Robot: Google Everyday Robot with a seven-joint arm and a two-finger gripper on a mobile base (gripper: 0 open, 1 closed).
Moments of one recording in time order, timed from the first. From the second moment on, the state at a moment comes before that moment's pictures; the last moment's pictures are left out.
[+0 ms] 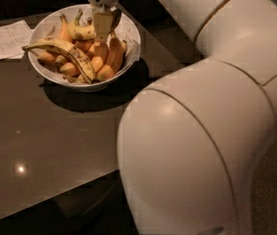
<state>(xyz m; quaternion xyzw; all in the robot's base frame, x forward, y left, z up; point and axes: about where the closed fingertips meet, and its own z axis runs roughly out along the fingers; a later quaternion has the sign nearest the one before) 0.675 0.079 0.970 -0.74 0.65 -0.03 0.16</state>
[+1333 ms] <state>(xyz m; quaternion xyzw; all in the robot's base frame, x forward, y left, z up) 0.593 0.039 1.026 -0.71 0.66 -0.04 0.22</state>
